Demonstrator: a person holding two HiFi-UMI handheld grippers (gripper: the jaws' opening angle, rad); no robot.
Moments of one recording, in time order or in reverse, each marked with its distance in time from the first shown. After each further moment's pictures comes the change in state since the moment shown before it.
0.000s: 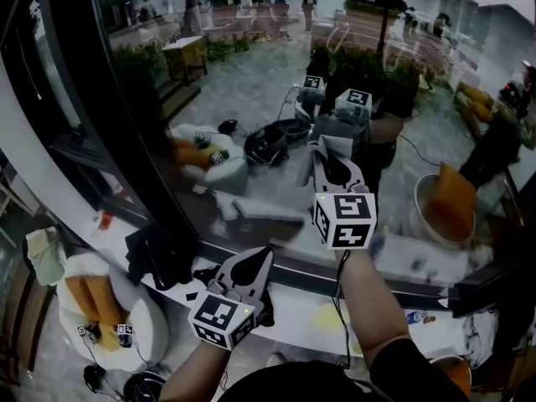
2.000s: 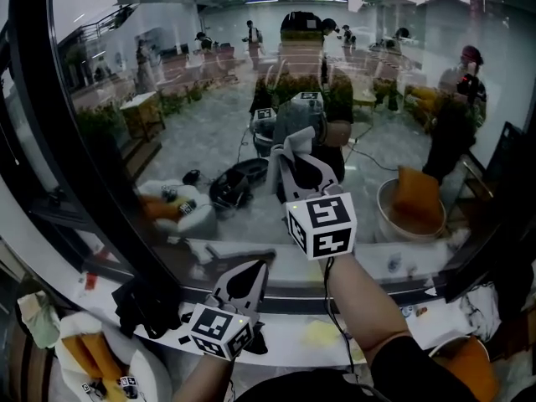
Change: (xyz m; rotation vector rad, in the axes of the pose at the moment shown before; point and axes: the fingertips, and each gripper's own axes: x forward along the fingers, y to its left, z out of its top) left arm 0.024 -0.066 0.051 -0.003 -0.098 -0.160; right arm -0.072 -0.033 0.110 -0.061 -0.147 -0.053
